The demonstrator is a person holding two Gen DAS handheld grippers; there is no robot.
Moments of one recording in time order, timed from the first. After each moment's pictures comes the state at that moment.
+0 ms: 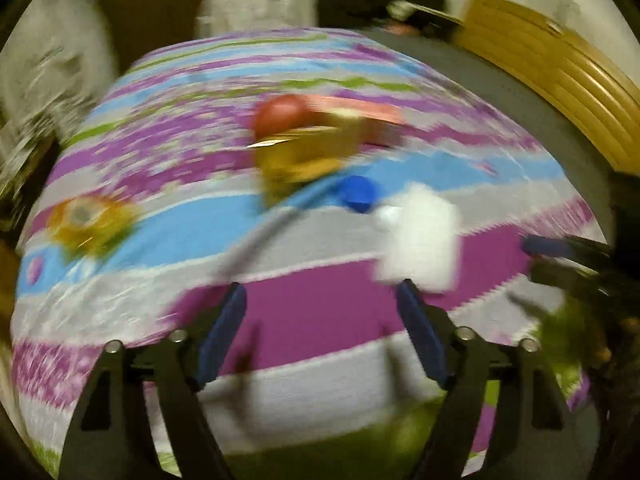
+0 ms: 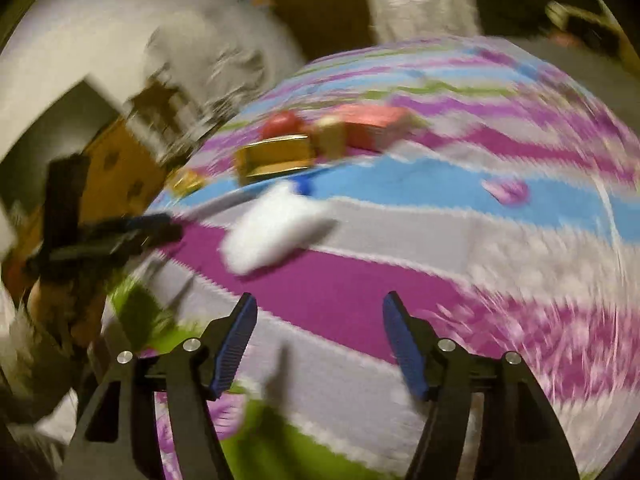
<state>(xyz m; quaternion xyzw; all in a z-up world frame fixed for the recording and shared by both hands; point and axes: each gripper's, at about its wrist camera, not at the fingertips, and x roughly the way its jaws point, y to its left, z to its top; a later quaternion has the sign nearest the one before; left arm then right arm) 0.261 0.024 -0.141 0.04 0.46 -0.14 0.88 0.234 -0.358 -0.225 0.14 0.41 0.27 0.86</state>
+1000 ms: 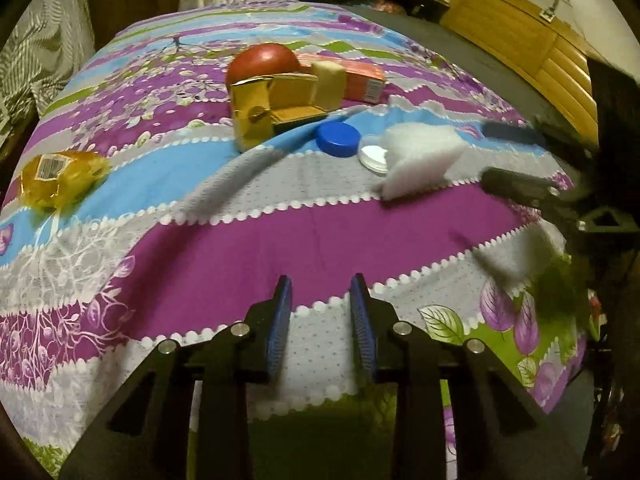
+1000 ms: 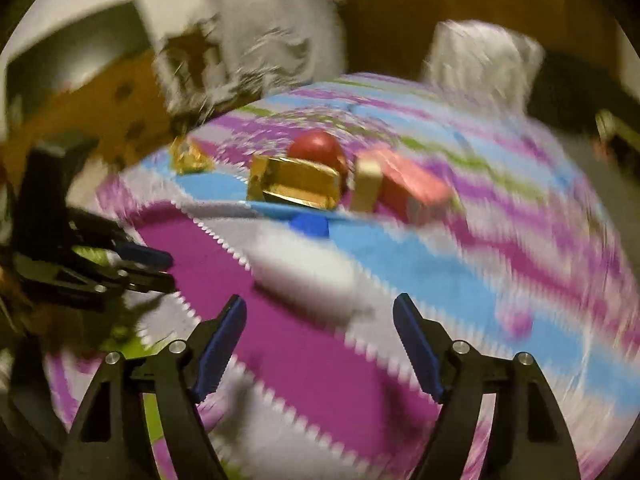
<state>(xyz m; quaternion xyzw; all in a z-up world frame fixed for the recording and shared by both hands) 0.248 0.042 -0.169 0.01 0.50 -0.16 0.85 0.277 -0.267 -0.175 -0.14 0.34 0.32 0.87</state>
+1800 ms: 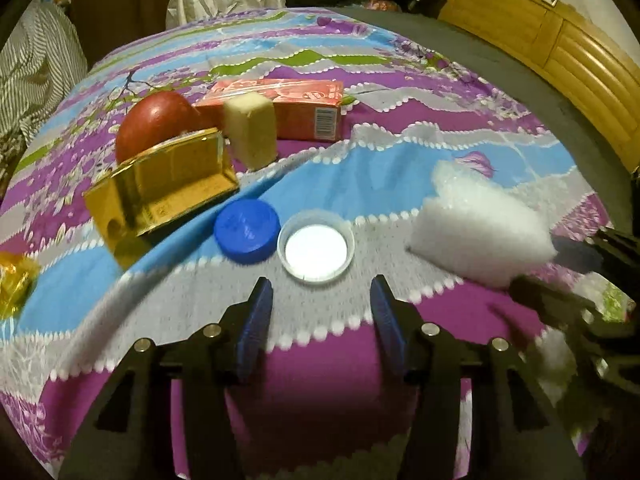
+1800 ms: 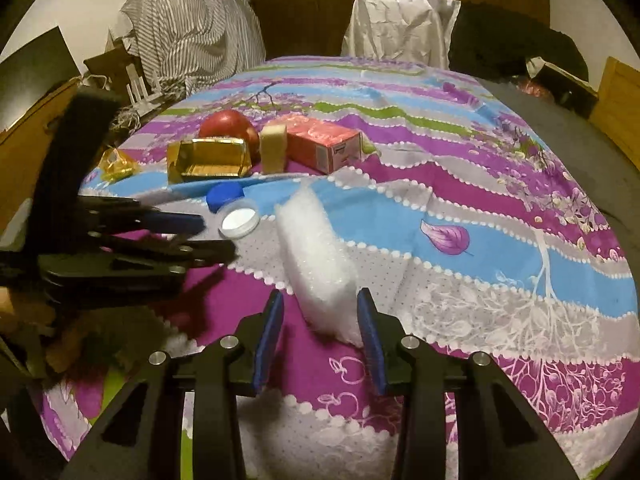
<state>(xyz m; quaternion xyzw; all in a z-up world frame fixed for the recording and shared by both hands) 0.320 -0.060 -0.184 0.06 0.48 -0.15 0.86 0.255 -0.345 -0.206 -0.01 0.39 0.18 0.90</state>
